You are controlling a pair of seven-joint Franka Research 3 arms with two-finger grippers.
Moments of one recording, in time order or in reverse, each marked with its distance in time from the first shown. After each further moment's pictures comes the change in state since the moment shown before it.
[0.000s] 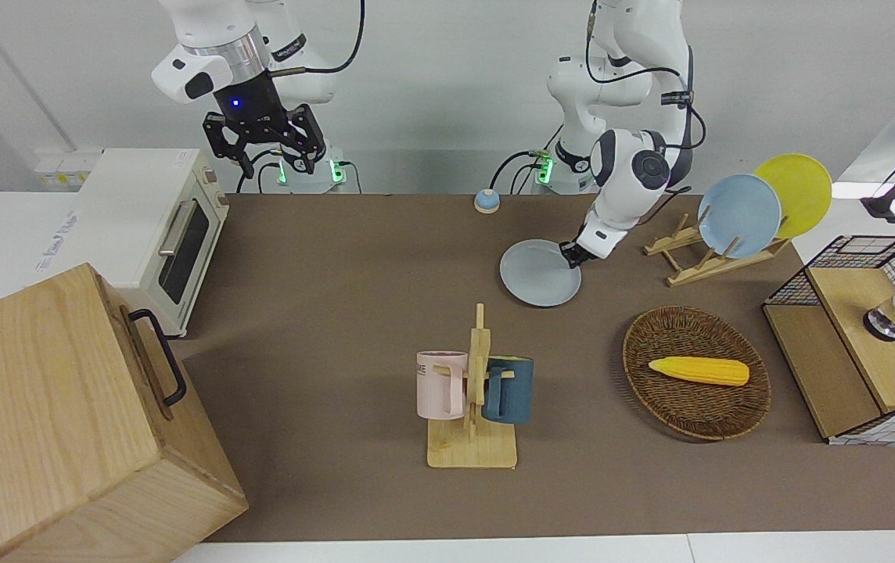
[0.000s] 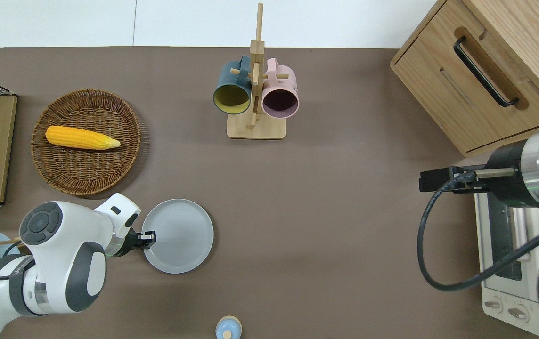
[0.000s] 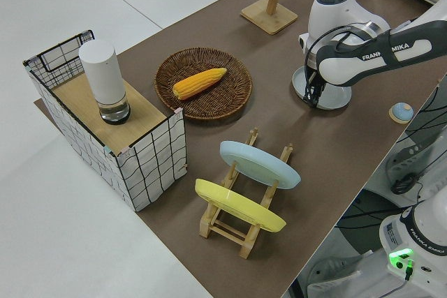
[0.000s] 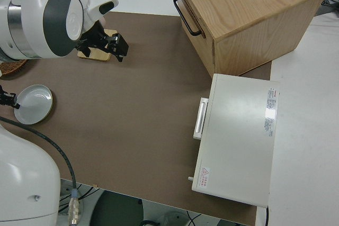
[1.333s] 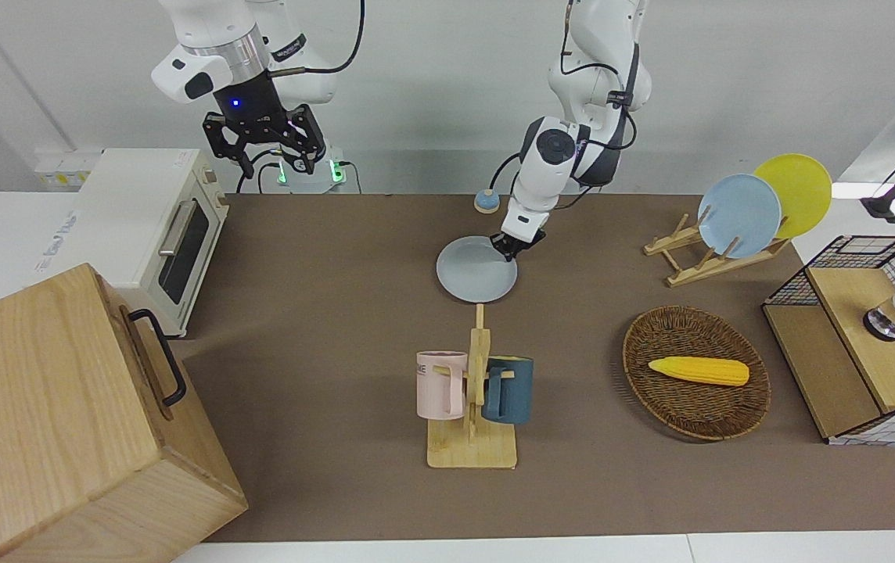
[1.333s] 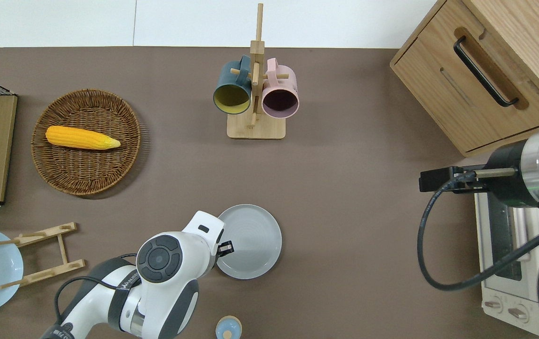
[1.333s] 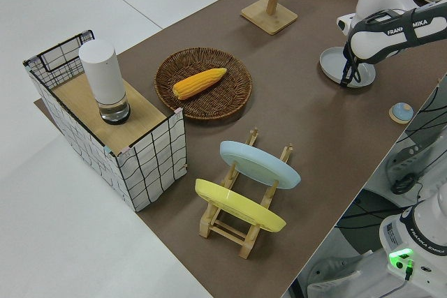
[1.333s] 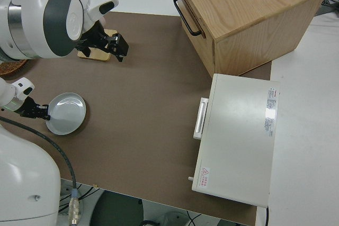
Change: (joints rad) left arm -0.279 0.018 -0.060 0.002 -0.002 0.141 -0.466; right arm 0.000 0.000 0.000 0.000 0.000 0.000 0.000
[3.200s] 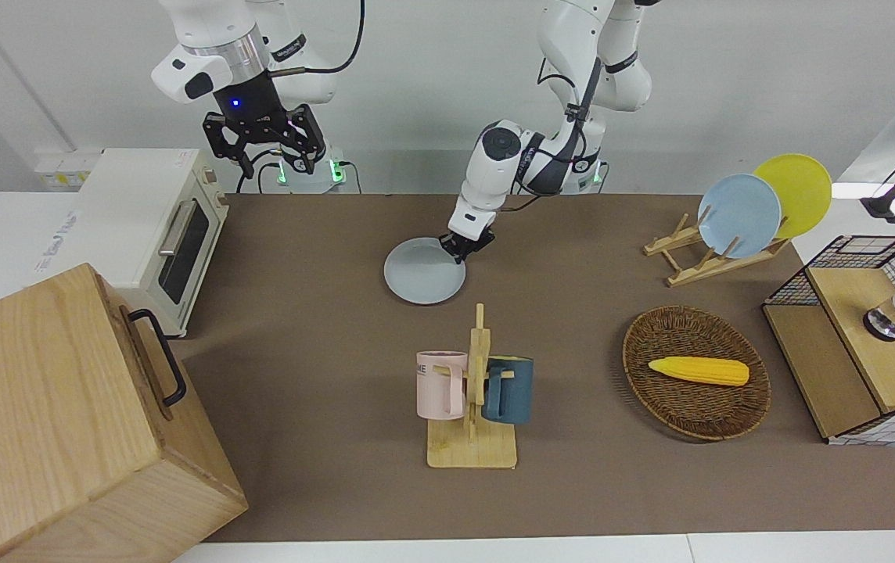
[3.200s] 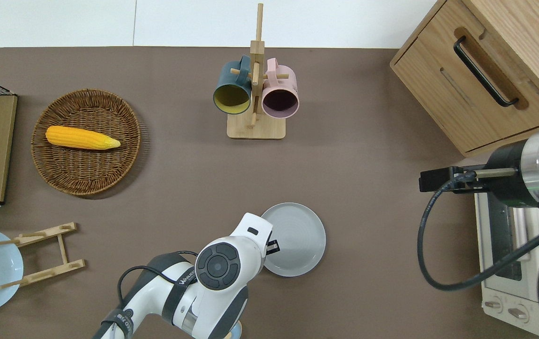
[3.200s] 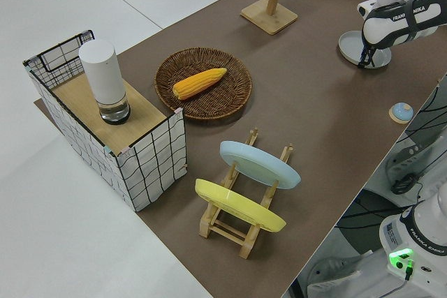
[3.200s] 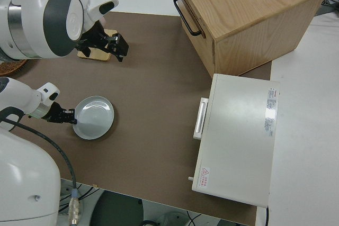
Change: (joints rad) left arm -0.002 0.165 -0.192 0.162 -0.030 0.111 -0.164; right arm 0.000 0.000 0.000 0.000 0.000 0.000 0.000
